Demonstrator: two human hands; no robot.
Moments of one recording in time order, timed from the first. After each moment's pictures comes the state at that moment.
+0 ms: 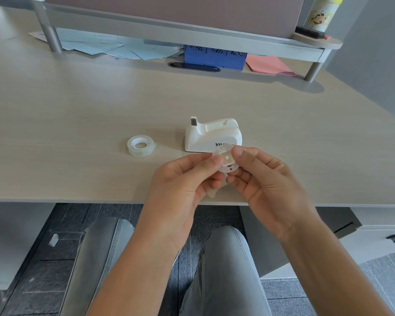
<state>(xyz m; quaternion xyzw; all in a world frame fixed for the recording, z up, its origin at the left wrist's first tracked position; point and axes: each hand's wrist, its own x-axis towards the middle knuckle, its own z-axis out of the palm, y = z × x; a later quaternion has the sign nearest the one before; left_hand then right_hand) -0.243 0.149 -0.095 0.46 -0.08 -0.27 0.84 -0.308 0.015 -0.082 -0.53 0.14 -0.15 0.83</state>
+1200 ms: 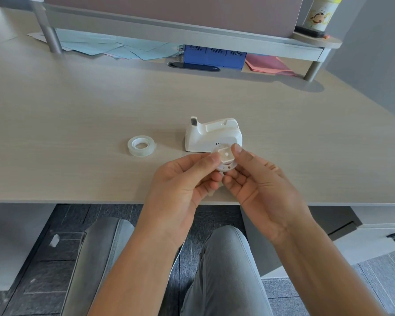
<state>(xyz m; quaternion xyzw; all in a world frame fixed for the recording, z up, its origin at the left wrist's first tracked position) -0.240 0.150 -0.092 0.45 -0.08 -0.29 0.84 -0.304 0.020 -0.088 -0.47 0.16 -0.14 0.86</state>
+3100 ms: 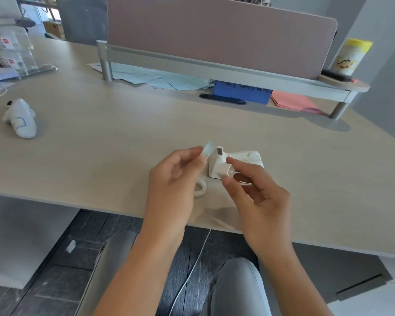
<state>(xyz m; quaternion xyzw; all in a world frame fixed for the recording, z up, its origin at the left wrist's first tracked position) -0.217 0.174 -0.076 0.61 -0.08 -0.03 0.79 -0.282 0.043 -0.096 -0.74 0.05 -0.34 0.58</state>
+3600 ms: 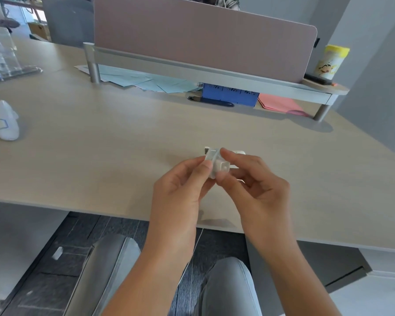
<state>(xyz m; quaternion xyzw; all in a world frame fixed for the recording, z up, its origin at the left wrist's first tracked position) -0.246 0.152 -0.079 0.46 -0.08 -0.11 0.88 -0.295 0.039 -0.074 -0.70 0.01 -0.33 0.63</state>
